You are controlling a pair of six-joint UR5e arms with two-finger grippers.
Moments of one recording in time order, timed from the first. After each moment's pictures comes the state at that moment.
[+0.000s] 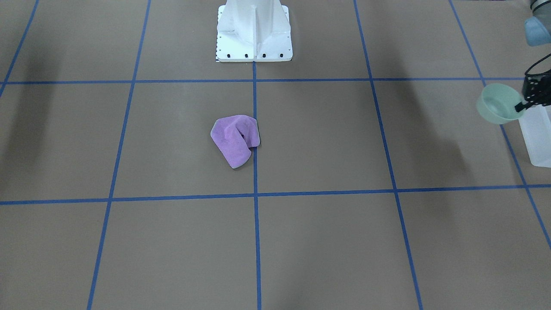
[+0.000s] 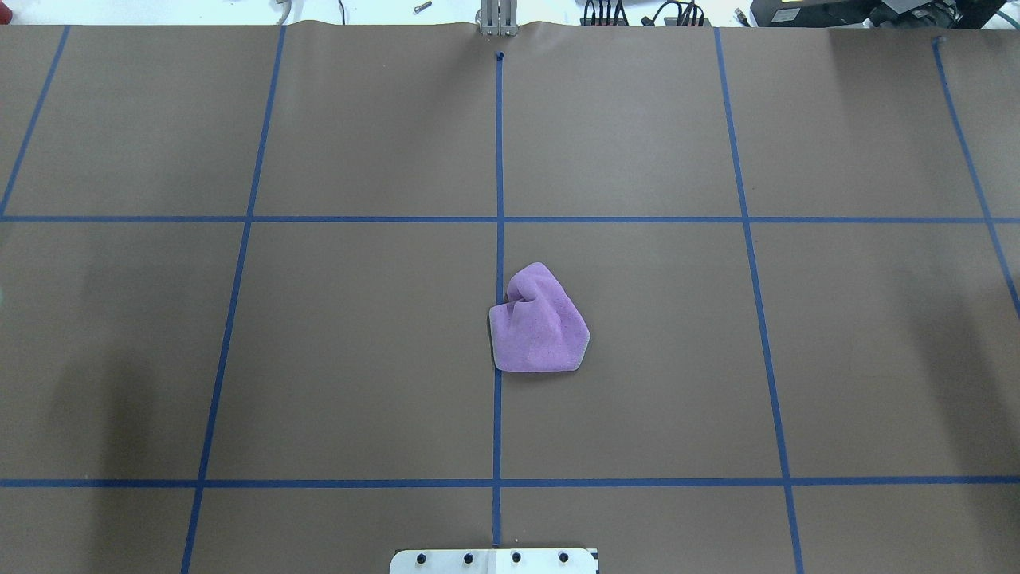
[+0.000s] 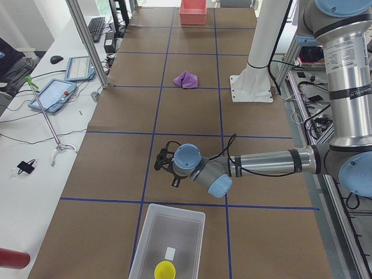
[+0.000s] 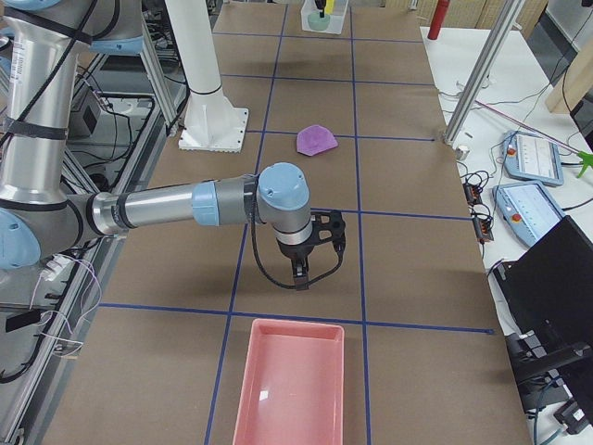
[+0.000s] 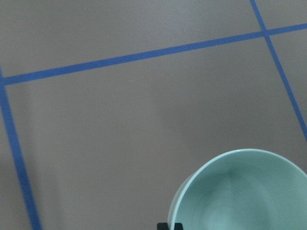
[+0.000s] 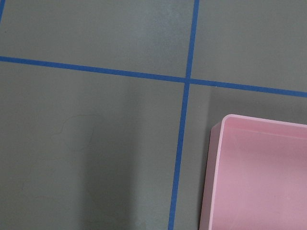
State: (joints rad) left arm -1.46 -1.37 -1.61 -2.18 -2.51 -0.09; right arm 1.63 -1.81 2.00 -1.64 2.36 -0.07
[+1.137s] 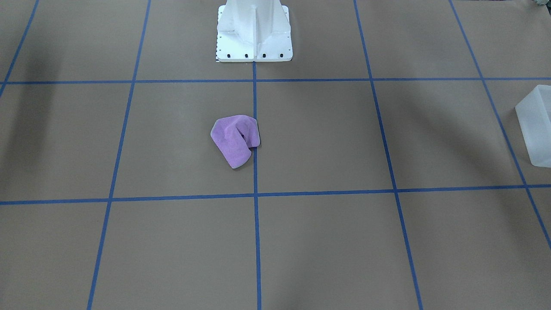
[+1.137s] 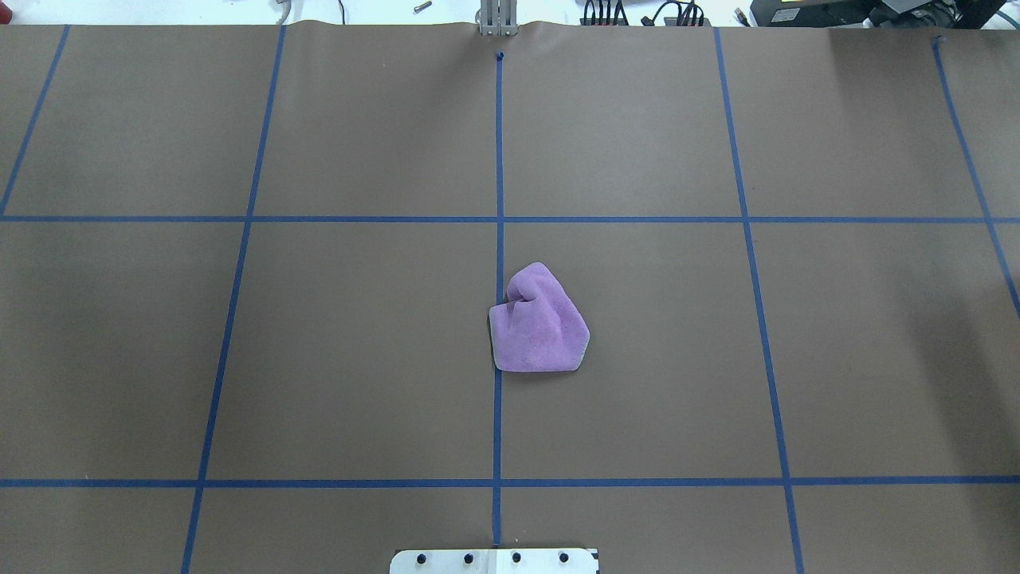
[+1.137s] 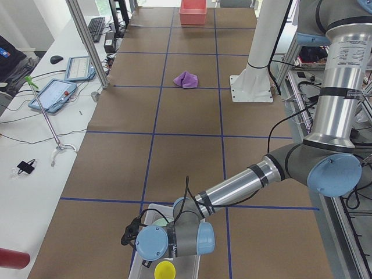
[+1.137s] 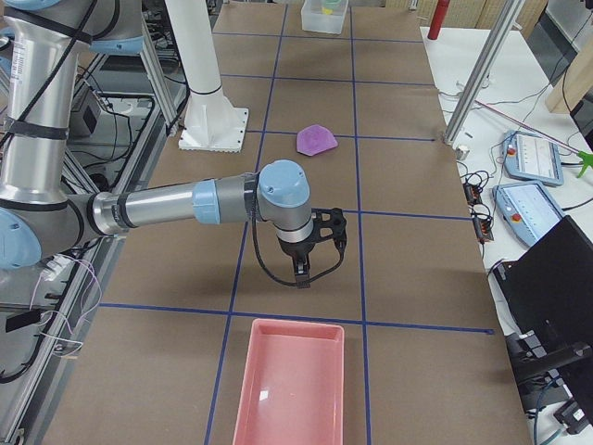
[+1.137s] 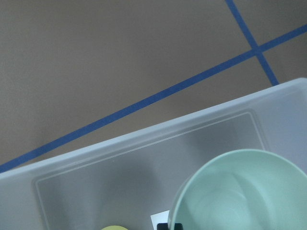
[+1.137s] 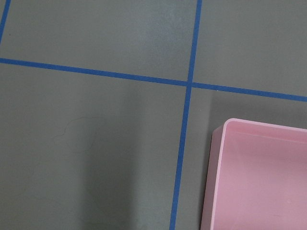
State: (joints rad) left arm -1.74 -1.68 -0.95 -2.09 -2.47 0.54; right arm 1.63 -1.81 2.01 -1.64 2.36 -0.07
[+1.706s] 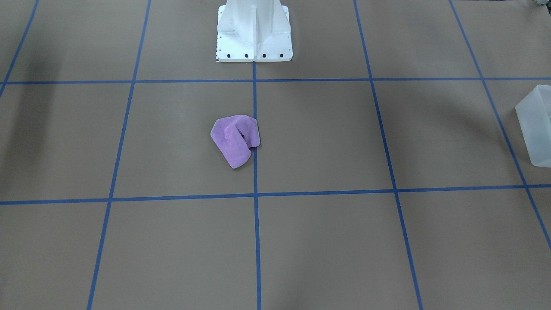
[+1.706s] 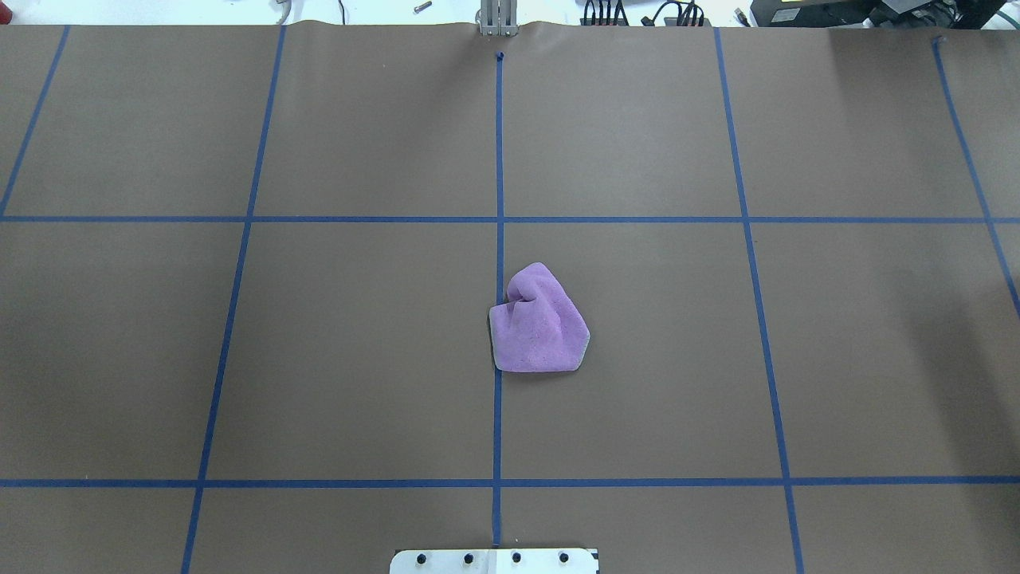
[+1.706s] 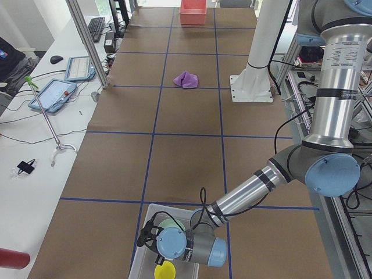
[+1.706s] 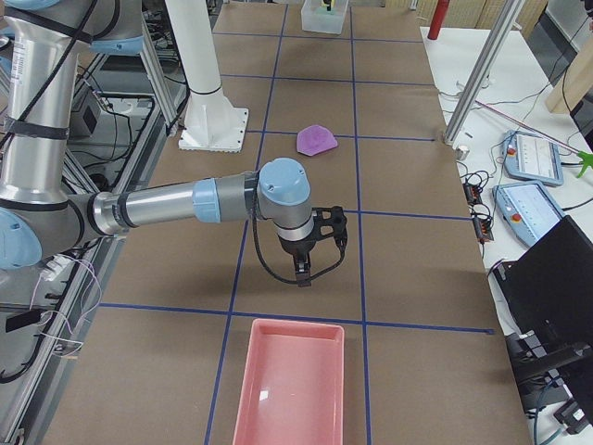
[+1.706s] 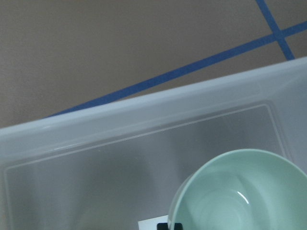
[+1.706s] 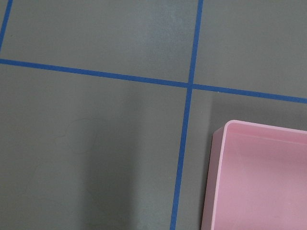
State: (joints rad) left arm -1.61 -1.64 -0.82 -2.48 -2.46 0.23; right arm 1.63 -1.80 2.01 -1.64 2.36 -0.07
